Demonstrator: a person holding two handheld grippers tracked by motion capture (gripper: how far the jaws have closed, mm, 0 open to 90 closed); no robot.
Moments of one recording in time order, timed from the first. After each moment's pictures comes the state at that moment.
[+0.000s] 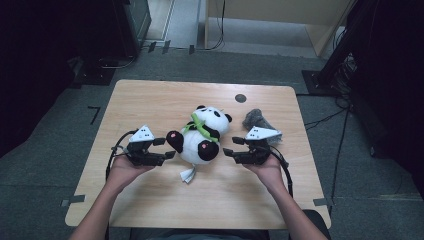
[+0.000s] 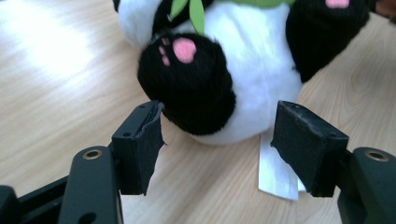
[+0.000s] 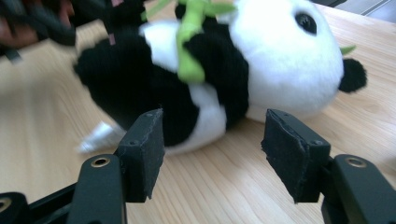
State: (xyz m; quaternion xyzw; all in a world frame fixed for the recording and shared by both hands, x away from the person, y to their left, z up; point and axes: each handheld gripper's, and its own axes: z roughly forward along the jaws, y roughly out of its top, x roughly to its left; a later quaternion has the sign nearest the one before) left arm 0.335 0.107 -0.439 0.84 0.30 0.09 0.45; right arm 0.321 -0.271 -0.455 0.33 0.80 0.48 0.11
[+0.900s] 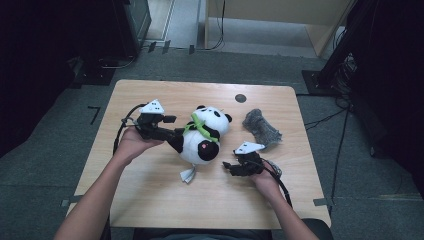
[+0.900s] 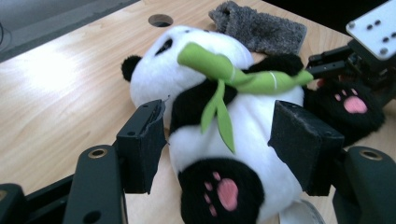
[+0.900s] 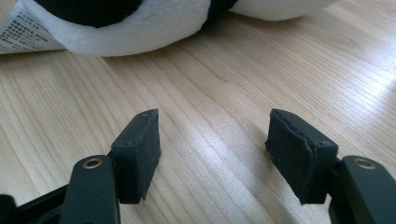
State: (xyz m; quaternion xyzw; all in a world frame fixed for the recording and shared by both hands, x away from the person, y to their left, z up) left arm 0.397 0.078 -0.401 0.85 0.26 0.08 0.46; right arm 0.316 -0.258 -0.521 0.36 0.84 0.38 0.15
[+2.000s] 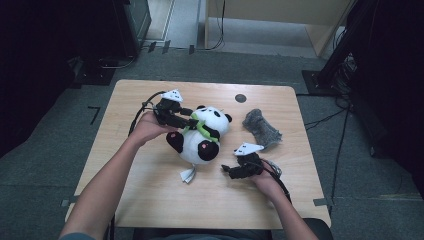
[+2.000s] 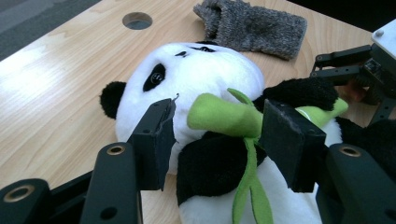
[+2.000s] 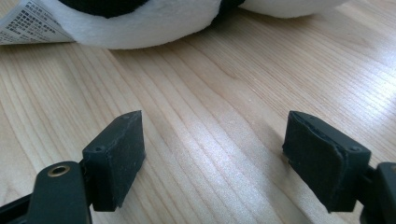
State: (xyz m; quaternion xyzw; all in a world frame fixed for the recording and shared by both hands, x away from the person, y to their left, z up) left arm 0.445 0.036 -0.408 0.88 0.21 0.03 0.43; right arm 0.315 -0.257 -0.523 0.35 0.85 0.38 0.14
